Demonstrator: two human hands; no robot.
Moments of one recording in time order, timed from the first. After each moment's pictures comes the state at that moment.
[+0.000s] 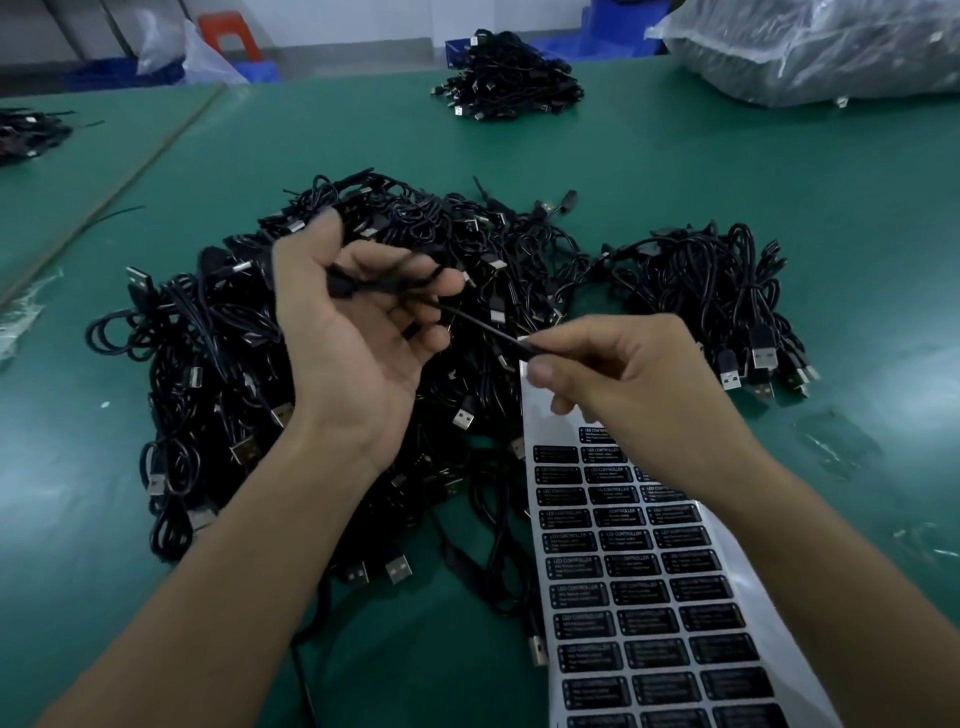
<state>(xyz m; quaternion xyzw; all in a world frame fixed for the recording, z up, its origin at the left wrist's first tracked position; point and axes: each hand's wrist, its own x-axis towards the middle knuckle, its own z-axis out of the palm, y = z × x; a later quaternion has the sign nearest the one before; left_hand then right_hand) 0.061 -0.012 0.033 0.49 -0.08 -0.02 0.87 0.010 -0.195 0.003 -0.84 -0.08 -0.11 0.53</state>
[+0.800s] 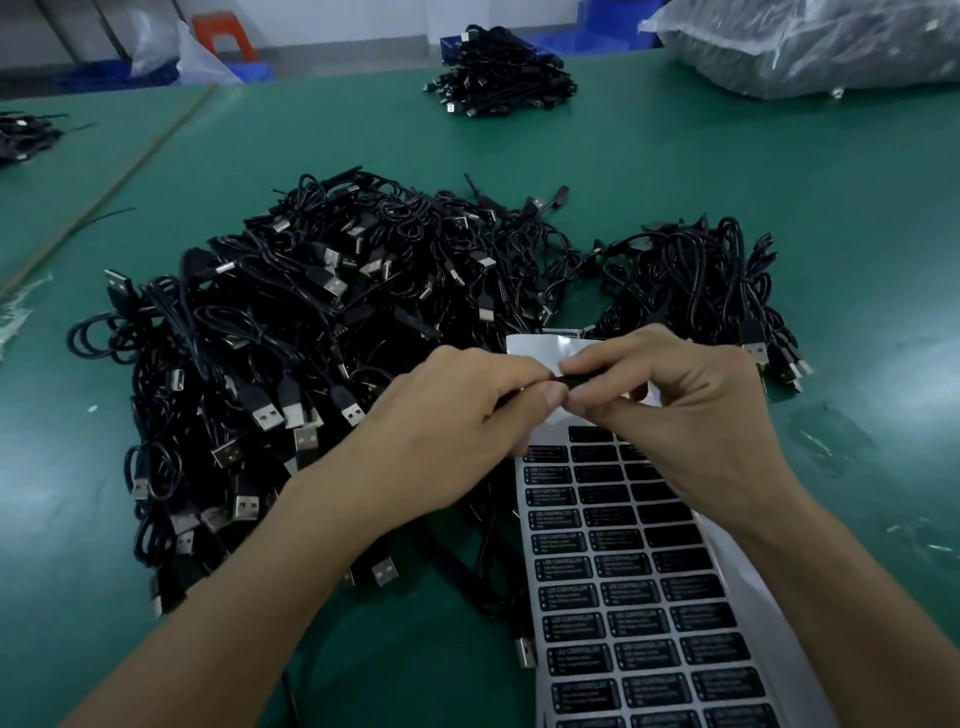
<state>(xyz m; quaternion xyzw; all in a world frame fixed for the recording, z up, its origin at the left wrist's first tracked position) 0.046 -0.026 0.017 0.87 -0.37 -0.08 0.32 -0.009 -0.215 -0.015 -0.79 -0.11 -0.22 0.56</state>
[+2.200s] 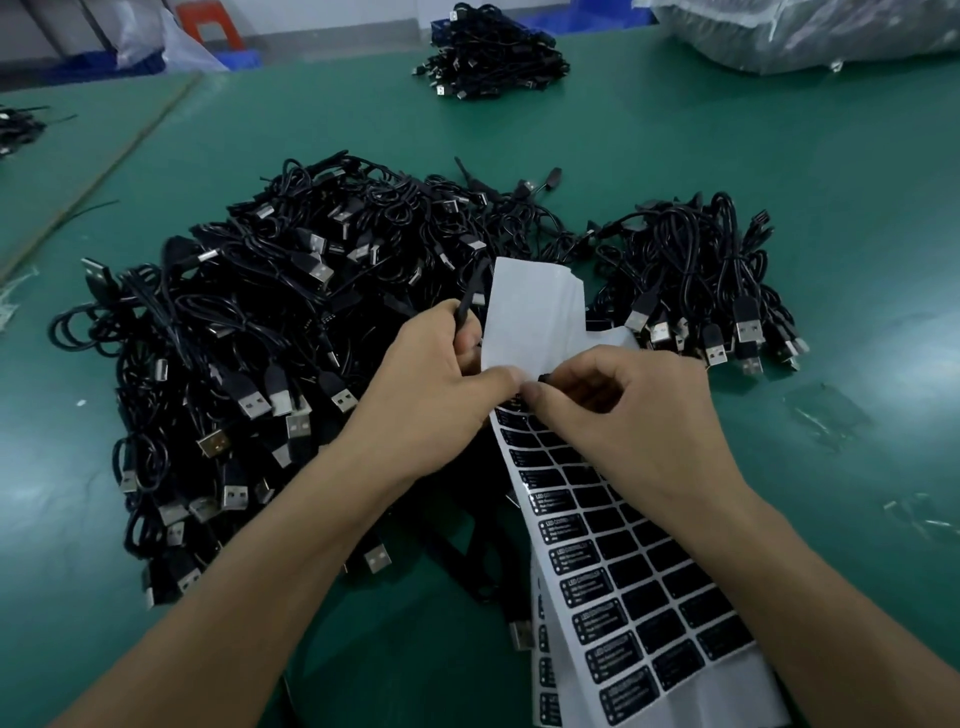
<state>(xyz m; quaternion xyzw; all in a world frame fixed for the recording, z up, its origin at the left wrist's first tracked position) 0.061 -0.033 -0.010 0.79 -0.19 -0.06 0.57 -0.013 -0.189 -0.021 -0.86 0.05 -0.17 0.49</state>
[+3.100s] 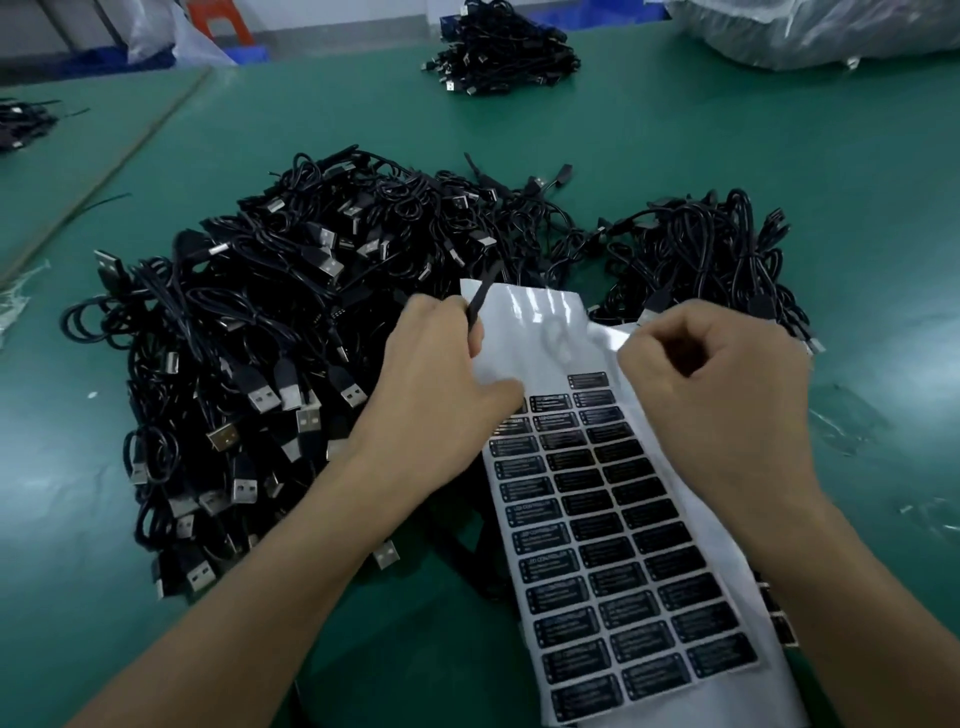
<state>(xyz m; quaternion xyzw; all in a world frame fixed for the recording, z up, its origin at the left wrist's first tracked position) 0.051 -0.031 -0.002 0.89 -0.19 0.04 0.40 -0.017 -0.205 -0.009 -0.85 0.09 -0.30 0.43</state>
